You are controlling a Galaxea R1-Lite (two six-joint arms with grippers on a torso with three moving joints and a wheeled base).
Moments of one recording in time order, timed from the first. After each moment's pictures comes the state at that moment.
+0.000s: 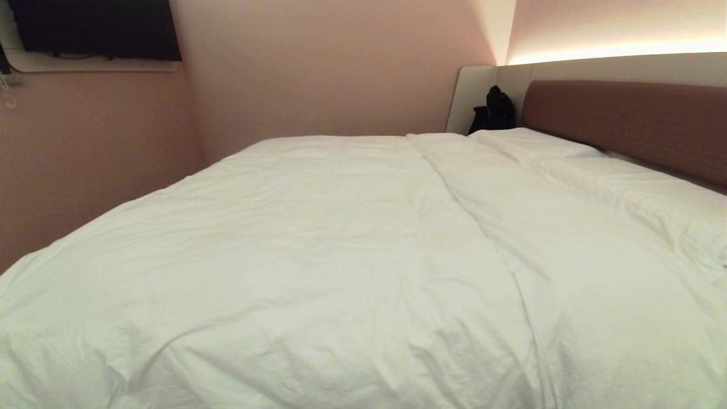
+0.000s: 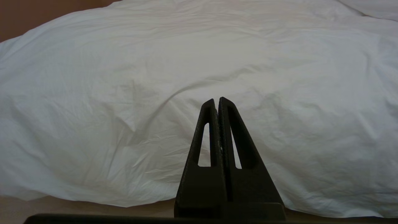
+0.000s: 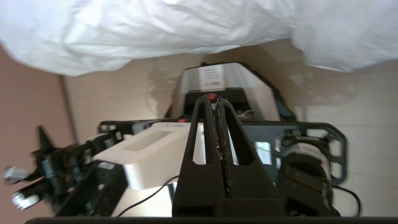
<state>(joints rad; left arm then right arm) 0.01 0.00 0.00 0.00 -0.02 -0.01 -0.36 1.41 -1.75 1.52 0.56 0.02</state>
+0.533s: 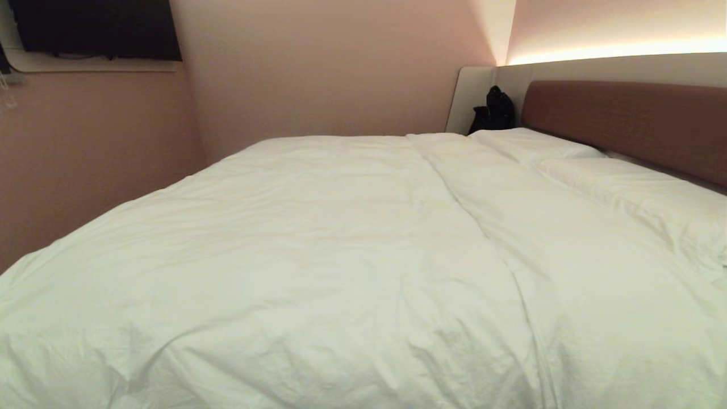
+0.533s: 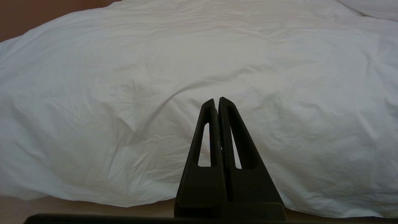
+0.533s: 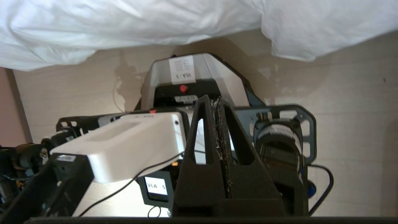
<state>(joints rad) 0.01 0.00 0.00 0.00 -0.02 -0.01 -0.29 1.28 -1.66 1.52 0.40 0.02</state>
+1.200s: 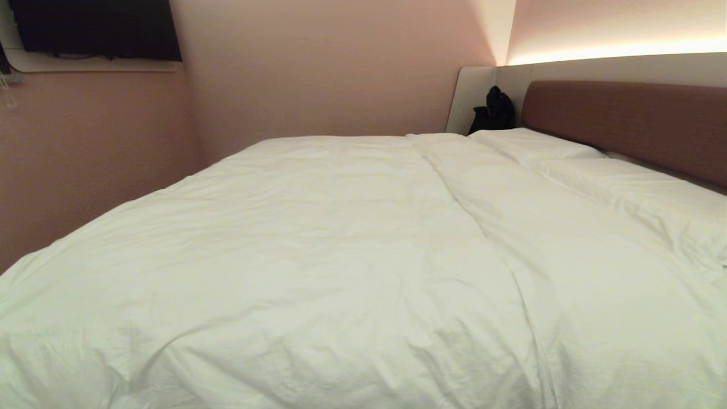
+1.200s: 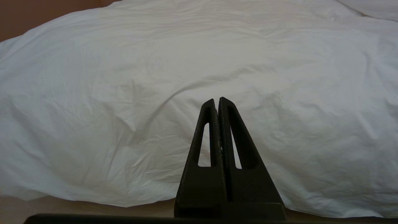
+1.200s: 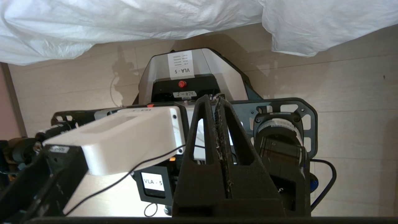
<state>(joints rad) 0.01 0.00 0.00 0.00 -0.02 -0.01 -0.29 1.21 -1.59 1.52 0.40 0.01</state>
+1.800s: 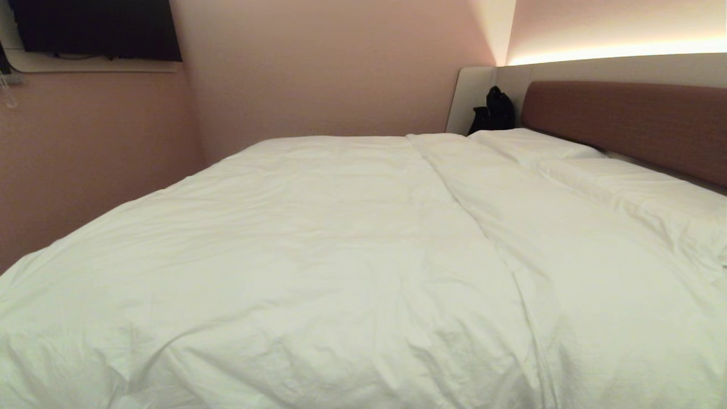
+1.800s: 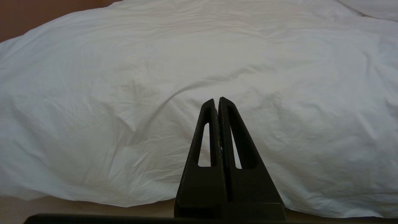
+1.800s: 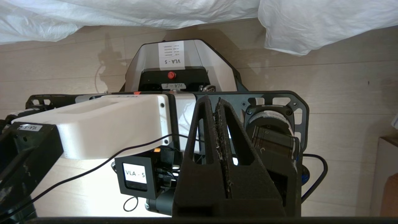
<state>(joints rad) 0.01 0.00 0.00 0.00 -0.02 -0.01 -0.29 1.12 -1.49 1.52 0.39 -0.07</state>
